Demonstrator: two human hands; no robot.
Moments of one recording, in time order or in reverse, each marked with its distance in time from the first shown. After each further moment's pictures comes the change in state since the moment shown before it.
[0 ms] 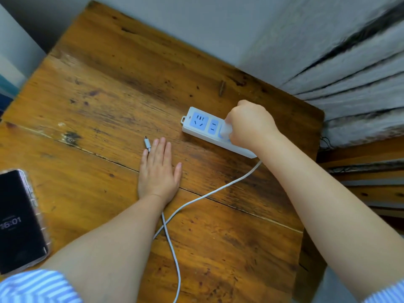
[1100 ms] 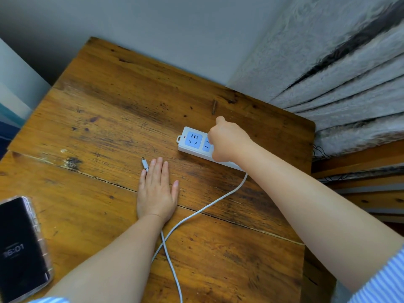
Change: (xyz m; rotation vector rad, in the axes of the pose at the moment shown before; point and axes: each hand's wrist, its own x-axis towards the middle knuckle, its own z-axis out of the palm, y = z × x) left_hand 0.000 0.000 0.003 0.005 0.031 -0.005; right_hand 0.019 -0.008 0.006 0.059 -0.112 -0.102
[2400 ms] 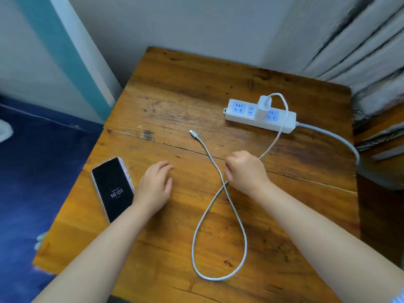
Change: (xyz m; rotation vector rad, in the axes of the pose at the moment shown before) left_hand -0.085 -0.124 -0.080 -0.145 -0.076 0.140; right_hand -0.106 -0.101 0.111 0.195 0.392 -0.075
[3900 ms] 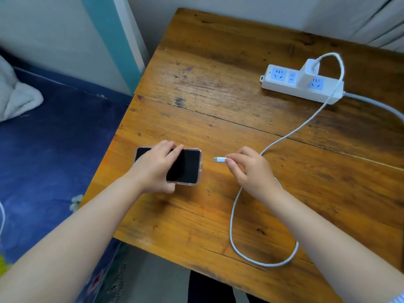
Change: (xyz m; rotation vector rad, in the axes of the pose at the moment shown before) left_hand -0.035 -0.077 -0.041 0.422 -0.252 0.361; right_hand -0.038 -0.080 0.042 0.504 0.147 0.013
